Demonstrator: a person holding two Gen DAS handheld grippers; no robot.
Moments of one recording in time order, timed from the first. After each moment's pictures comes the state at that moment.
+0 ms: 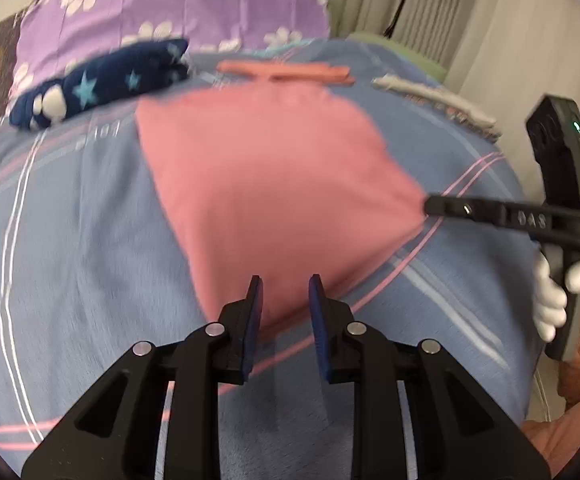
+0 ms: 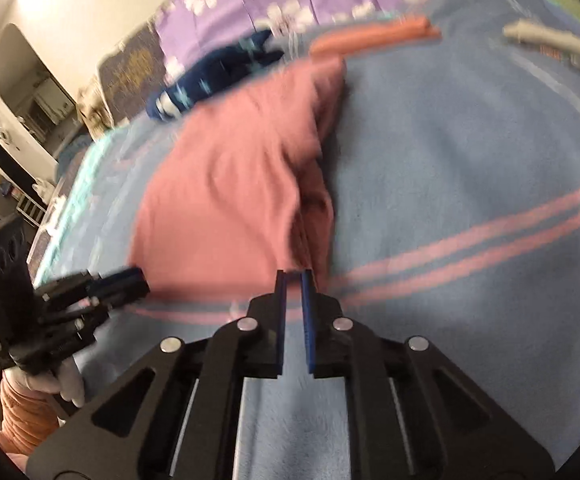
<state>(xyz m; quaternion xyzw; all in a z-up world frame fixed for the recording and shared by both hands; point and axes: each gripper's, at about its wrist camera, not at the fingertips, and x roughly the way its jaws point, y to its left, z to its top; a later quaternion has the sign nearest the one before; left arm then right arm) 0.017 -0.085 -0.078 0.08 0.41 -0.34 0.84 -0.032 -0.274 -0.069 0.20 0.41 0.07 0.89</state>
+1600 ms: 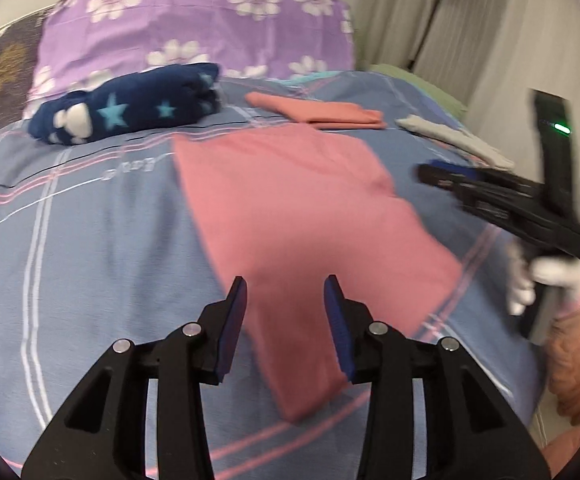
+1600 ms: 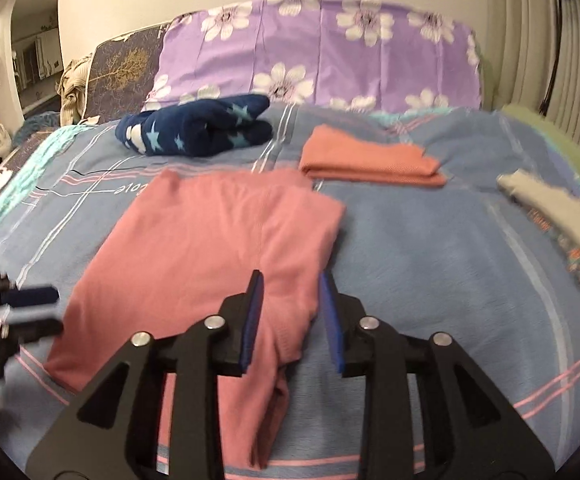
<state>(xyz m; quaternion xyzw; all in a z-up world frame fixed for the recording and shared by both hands) 0.065 -0.066 -0.067 0.04 0.39 -0.30 0.87 0.029 -0.247 -0.034 -0.02 0.33 -0.03 0.94</state>
